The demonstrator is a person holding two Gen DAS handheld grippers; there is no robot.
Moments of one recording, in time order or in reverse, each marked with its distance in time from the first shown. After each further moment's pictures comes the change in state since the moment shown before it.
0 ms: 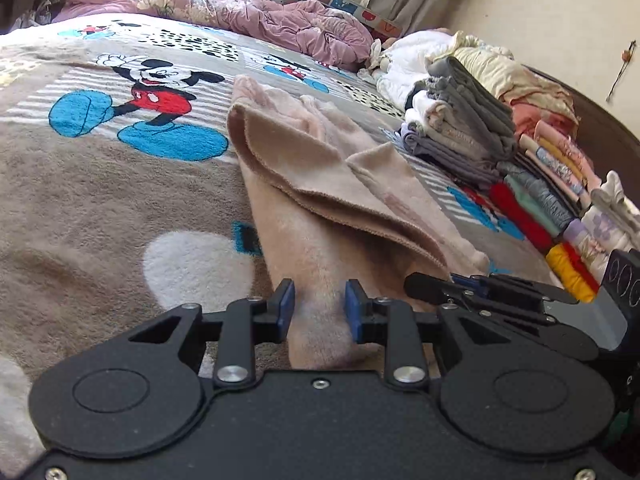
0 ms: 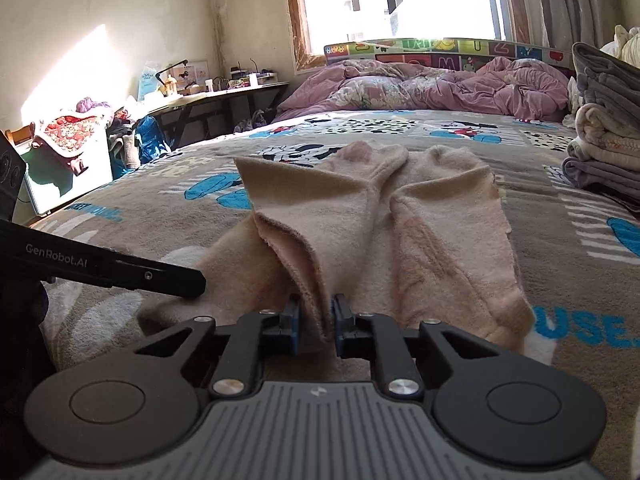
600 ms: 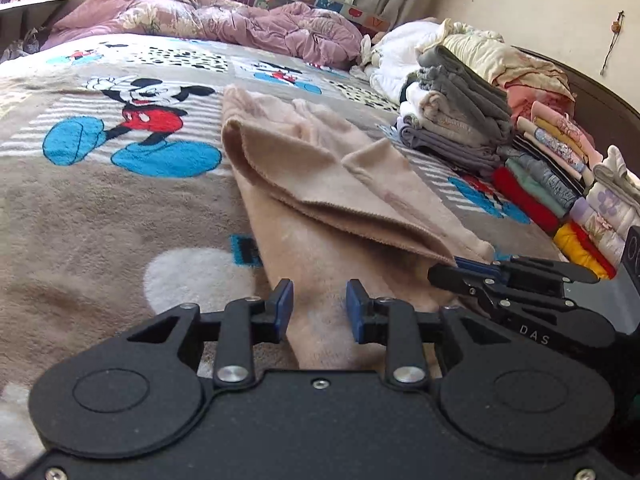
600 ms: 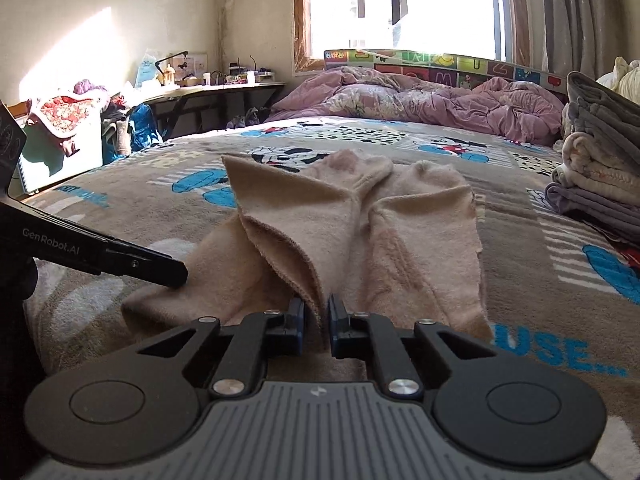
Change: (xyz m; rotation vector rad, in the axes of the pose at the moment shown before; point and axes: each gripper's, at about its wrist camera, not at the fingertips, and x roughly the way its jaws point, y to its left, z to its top) left arm 0.003 -0.016 0.003 0.114 -0.012 0.056; right arm -0.010 0.000 -0.004 -0.093 0.000 -0.052
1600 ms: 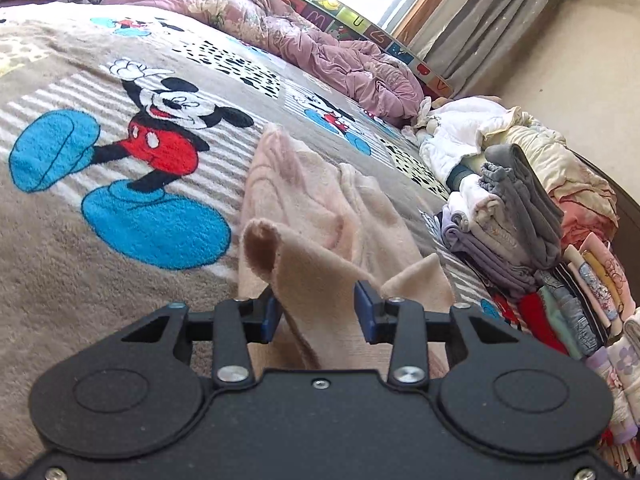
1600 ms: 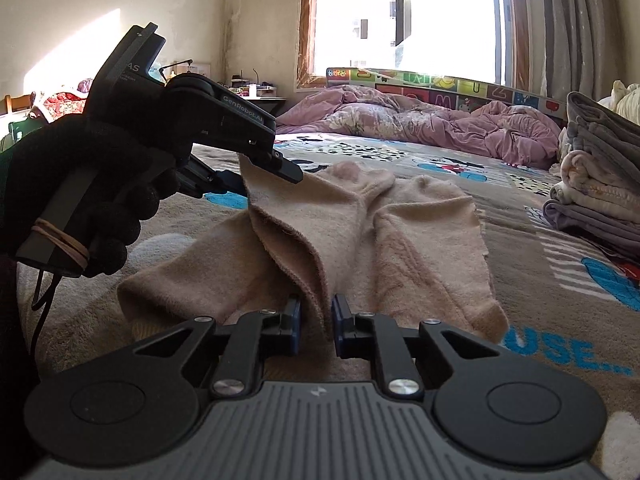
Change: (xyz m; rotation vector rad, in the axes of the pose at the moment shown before) left arm 0.080 0.024 0.080 -0.241 -0.080 0.051; right arm 0.010 0.009 -0.013 -0.049 -0.045 -0.032
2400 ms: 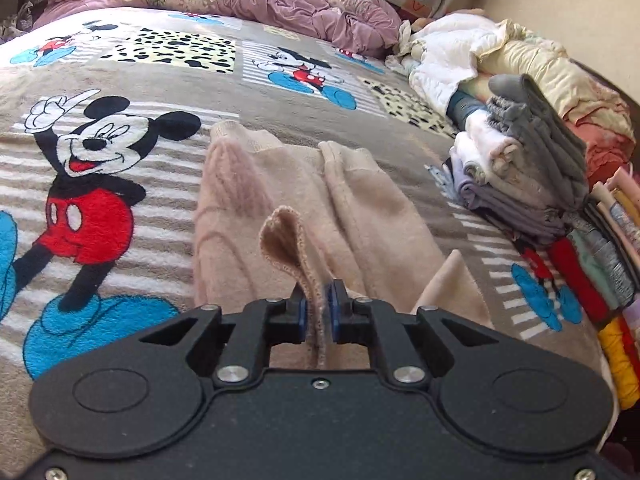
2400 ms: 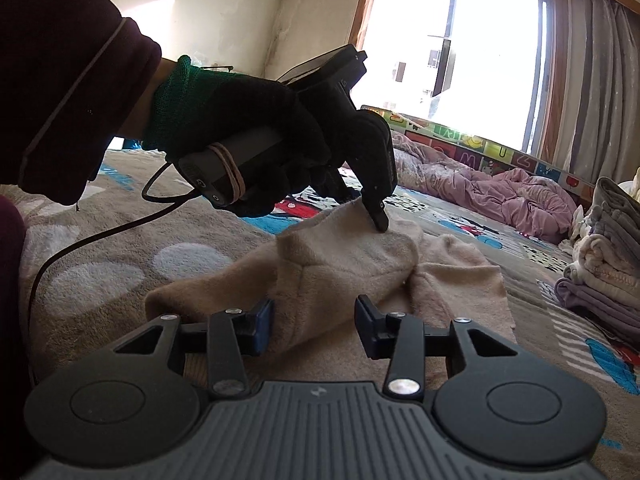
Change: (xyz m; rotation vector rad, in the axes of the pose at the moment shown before) left arm 0.070 -0.014 0.063 0.139 0.180 -0.028; right arm 0.003 0.042 0.006 -0.208 -0.097 -0.002
